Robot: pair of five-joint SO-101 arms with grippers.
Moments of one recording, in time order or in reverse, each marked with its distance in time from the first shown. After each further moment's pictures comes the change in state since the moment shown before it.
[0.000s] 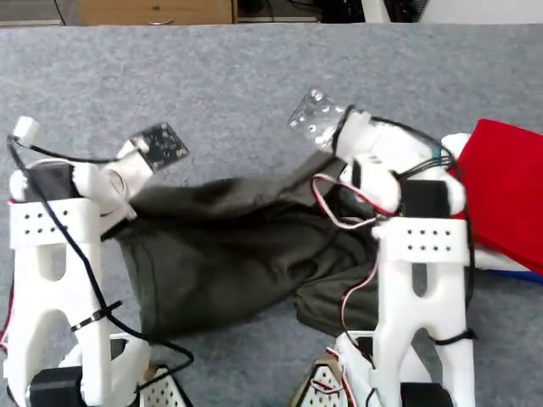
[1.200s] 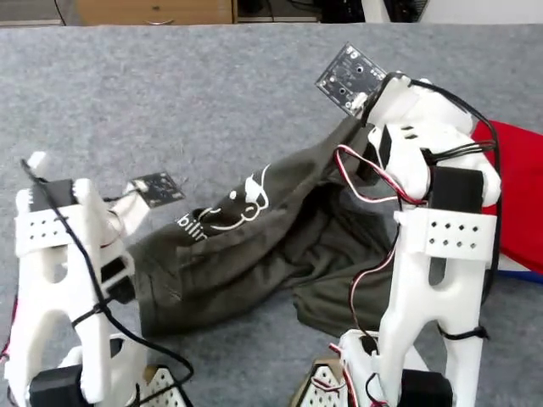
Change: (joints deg) left arm -3.0 0.1 19.7 4.2 -4.6; right arm 4.5 4.1 -12.4 -3.0 0.4
